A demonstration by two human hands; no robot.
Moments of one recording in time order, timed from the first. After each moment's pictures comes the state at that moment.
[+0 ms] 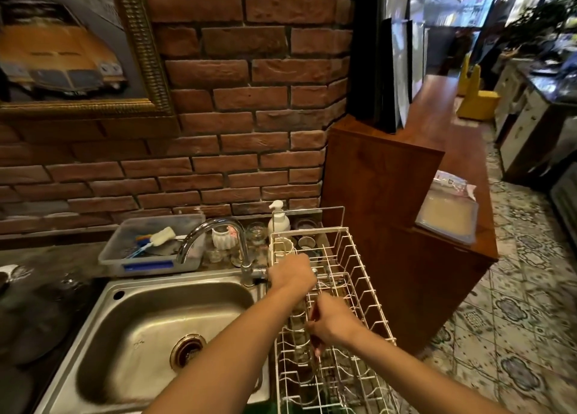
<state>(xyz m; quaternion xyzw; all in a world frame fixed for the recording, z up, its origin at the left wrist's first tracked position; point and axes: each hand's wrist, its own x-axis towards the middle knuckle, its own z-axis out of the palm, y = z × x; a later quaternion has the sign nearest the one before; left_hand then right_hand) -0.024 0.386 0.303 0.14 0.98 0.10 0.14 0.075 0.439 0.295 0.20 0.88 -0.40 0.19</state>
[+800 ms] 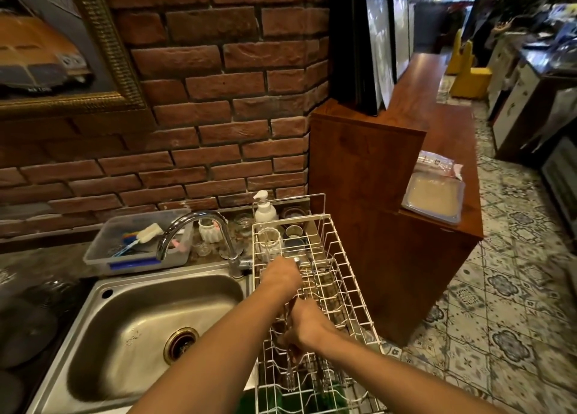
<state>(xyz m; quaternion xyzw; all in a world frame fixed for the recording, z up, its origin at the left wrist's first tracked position) -0.014 0.399 0.282 0.15 0.96 0.08 0.21 0.090 0.428 0.274 0.23 0.85 -0.44 0.19</state>
